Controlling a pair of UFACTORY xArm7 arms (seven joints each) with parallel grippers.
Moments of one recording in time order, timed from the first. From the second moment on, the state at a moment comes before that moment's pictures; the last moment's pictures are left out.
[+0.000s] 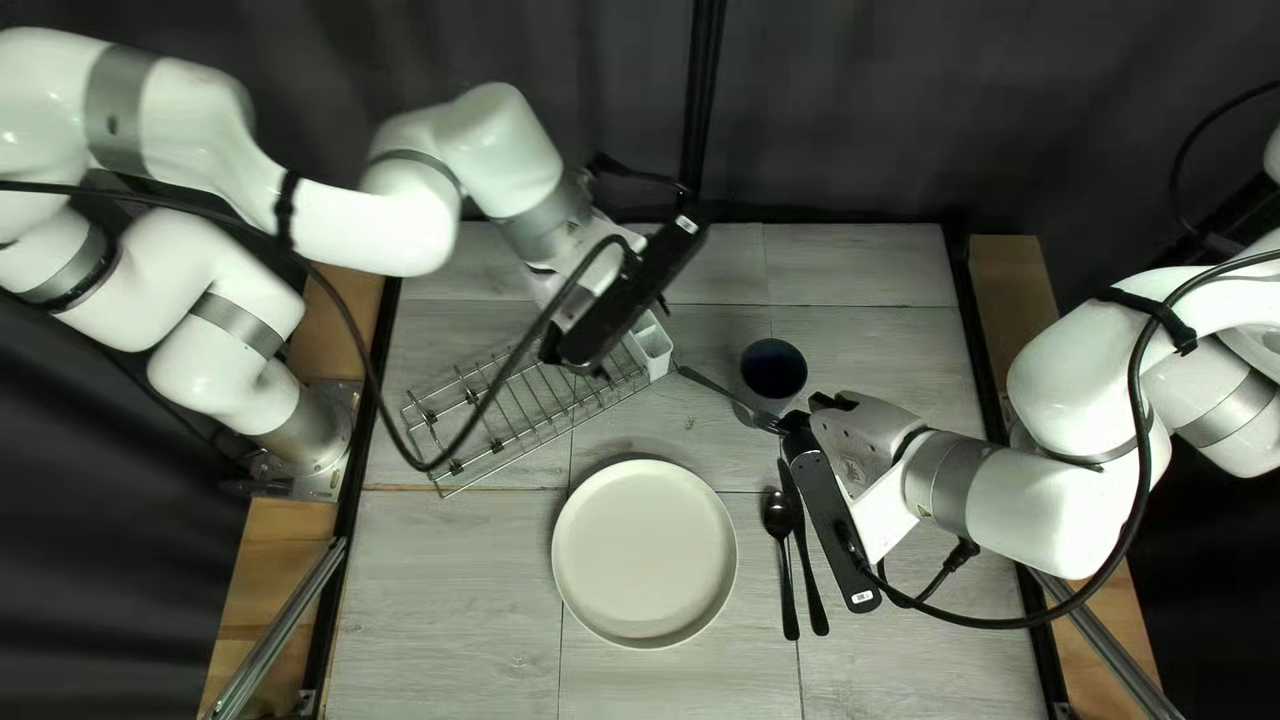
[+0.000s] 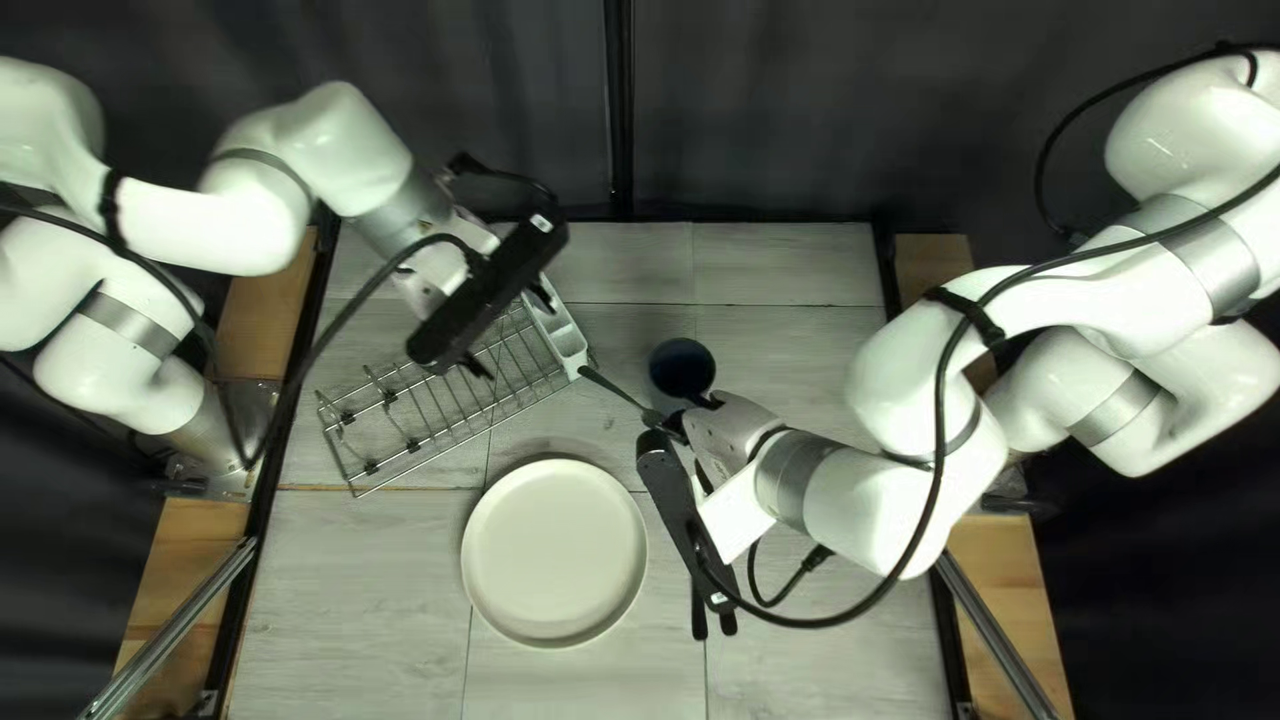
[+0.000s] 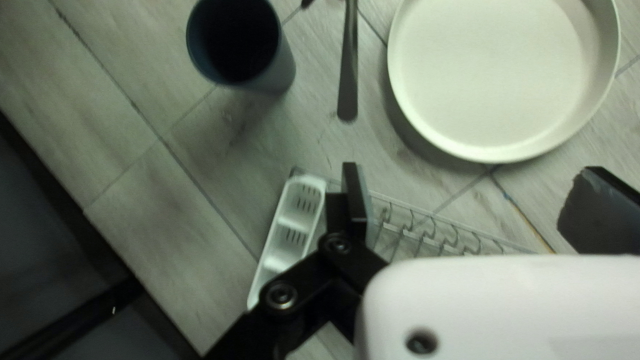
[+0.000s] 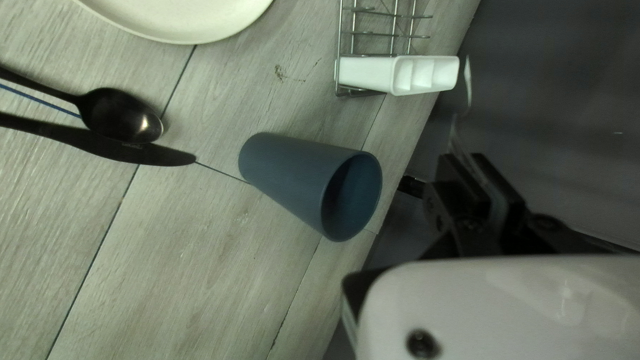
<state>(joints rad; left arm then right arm) -0.41 -0.30 0.50 0.94 -0.15 0.81 0.88 0.75 -0.33 -0.22 0.80 -0.95 1.12 0.31</state>
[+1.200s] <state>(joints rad) -0.45 0.00 0.61 1.08 -0.46 0.78 1.13 0.75 -0.33 -0.22 0.80 -0.95 1.12 0.31</state>
